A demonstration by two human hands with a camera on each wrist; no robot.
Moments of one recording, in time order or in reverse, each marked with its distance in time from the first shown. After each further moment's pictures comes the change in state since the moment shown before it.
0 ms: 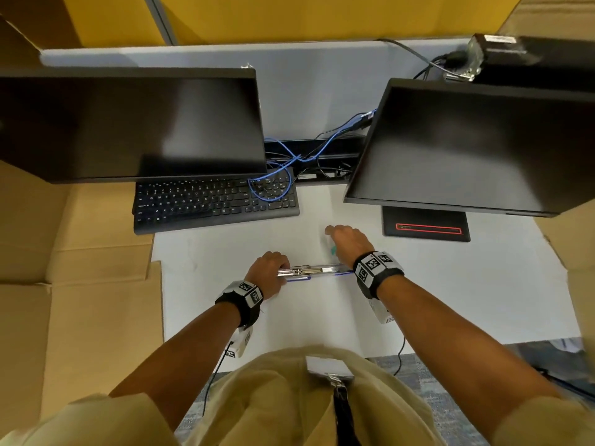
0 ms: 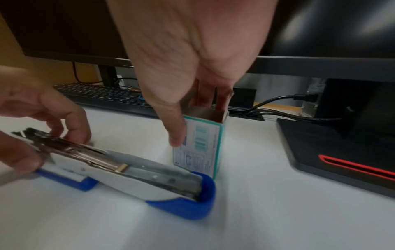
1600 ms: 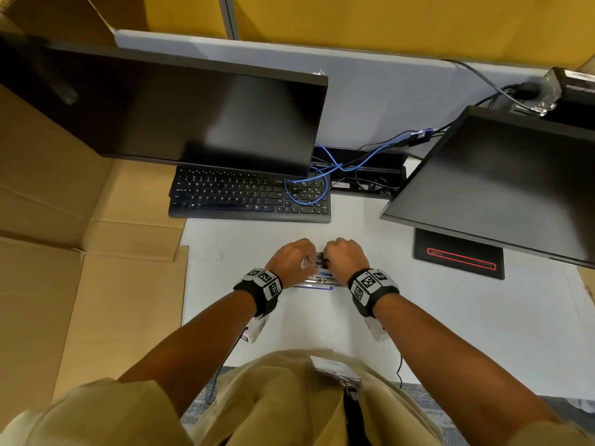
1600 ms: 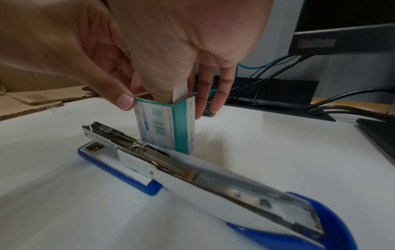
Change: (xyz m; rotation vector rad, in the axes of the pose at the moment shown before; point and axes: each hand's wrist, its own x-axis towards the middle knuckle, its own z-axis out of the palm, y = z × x) left_hand 0.003 0.007 -0.038 -0.170 0.166 0.153; right_hand 0.025 -0.062 0.014 -0.200 -0.007 -0.197
